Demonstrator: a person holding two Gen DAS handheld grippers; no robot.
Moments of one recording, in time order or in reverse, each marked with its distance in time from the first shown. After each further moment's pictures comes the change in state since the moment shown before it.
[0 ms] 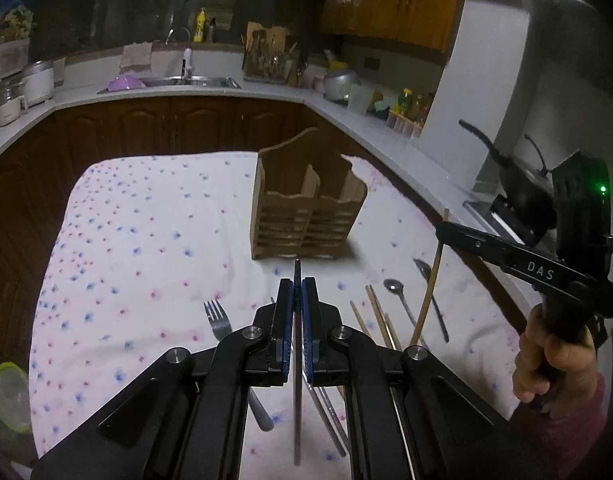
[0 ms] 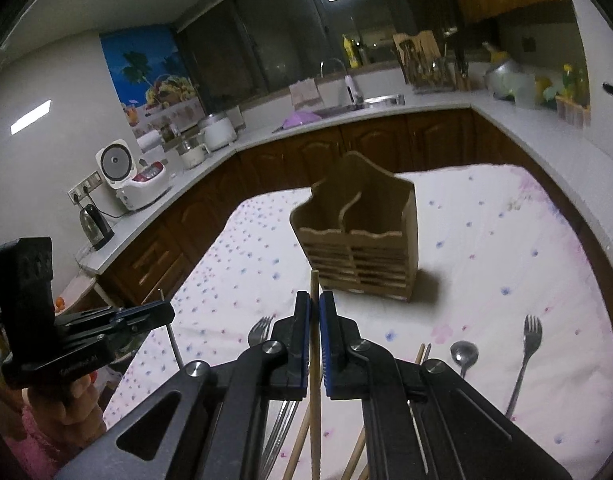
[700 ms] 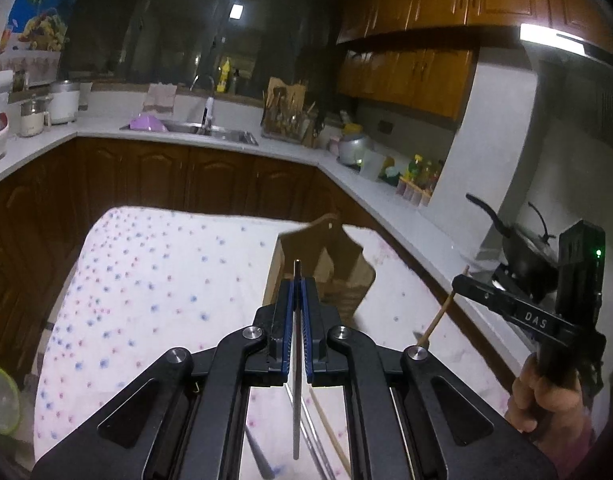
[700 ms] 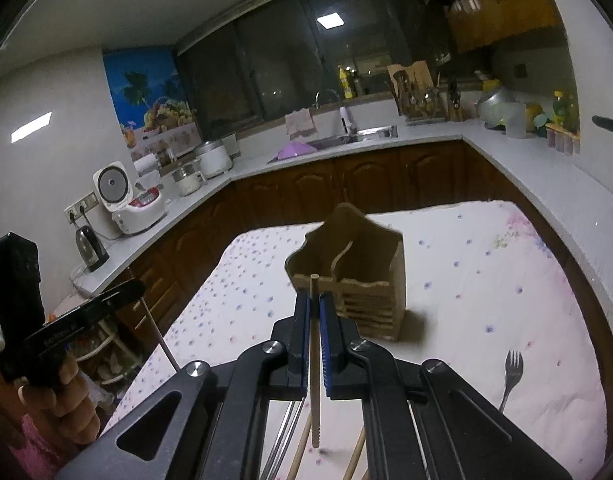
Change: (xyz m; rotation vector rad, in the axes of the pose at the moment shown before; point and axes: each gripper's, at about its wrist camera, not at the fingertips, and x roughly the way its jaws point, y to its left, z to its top) left arm -0.029 0.016 0.040 -0.077 -0.219 0.023; right arm -0.015 -0.002 0.023 -0.009 -0.115 -0.031
